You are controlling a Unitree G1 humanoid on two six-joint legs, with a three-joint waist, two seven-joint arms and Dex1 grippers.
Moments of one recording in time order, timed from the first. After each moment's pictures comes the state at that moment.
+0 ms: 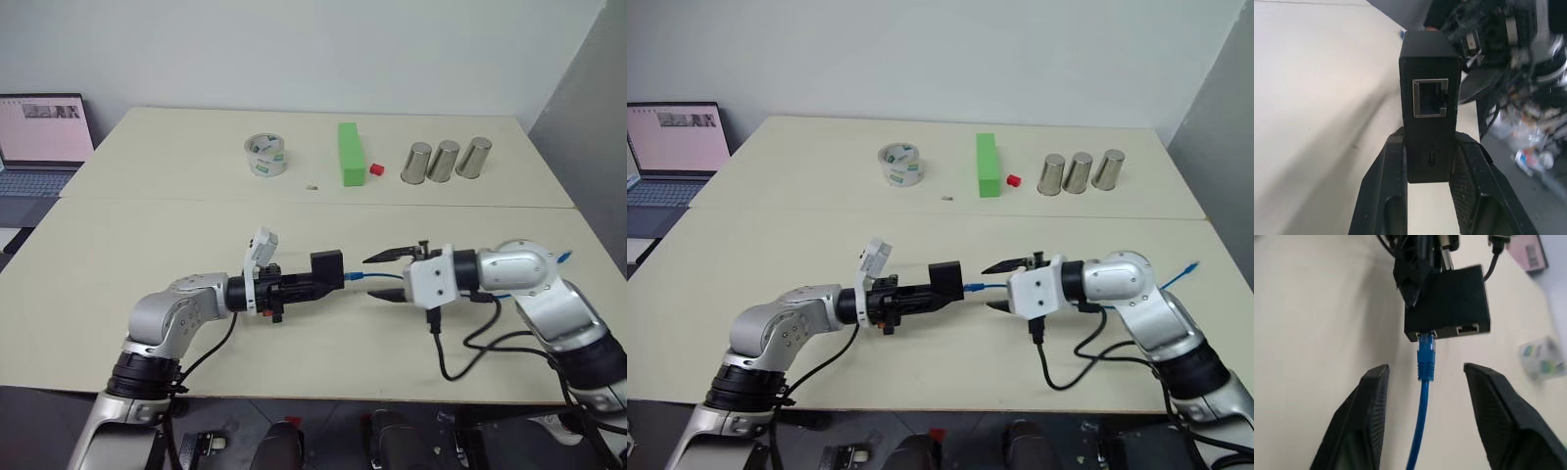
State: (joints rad) left arm -0.44 0.60 -0.07 -0.02 -0.65 0.72 -1.18; right arm -0.46 -0.75 0.22 -0.33 0.26 0.23 1.12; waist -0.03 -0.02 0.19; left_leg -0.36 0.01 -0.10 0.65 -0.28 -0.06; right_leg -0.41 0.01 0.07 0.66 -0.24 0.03
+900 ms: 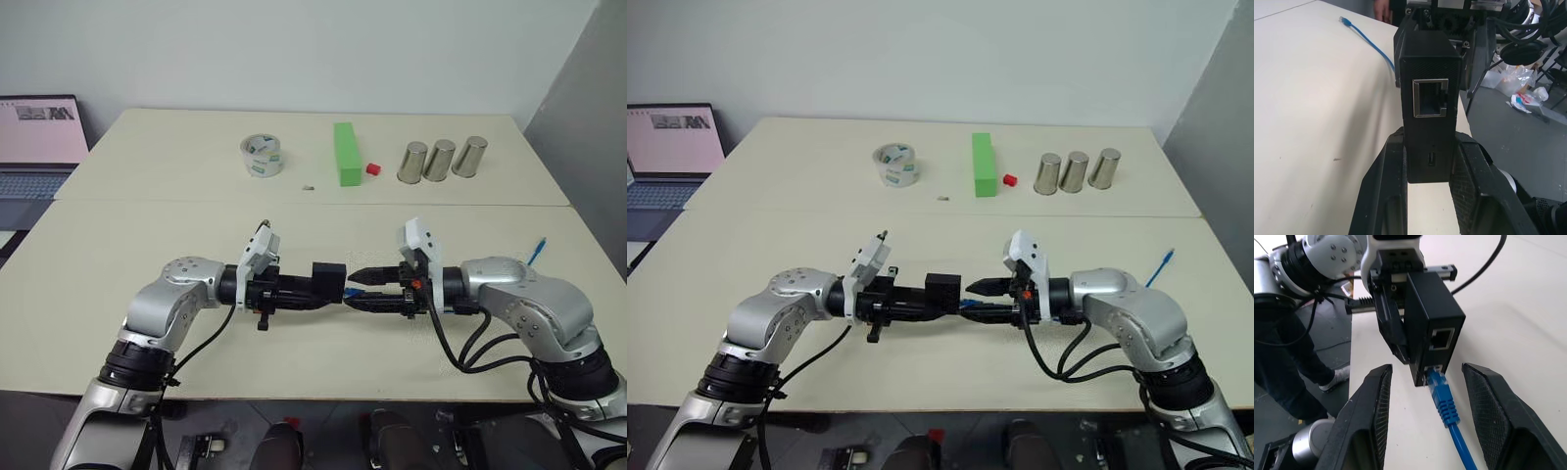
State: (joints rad) left arm -0.47 0.62 -0.13 0.00 -0.55 0.54 -1.36; right arm -0.50 -0.59 0.18 -0.38 0.64 0.89 0.91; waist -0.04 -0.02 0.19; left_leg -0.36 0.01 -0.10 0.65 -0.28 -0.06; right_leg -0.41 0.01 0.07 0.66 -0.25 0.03
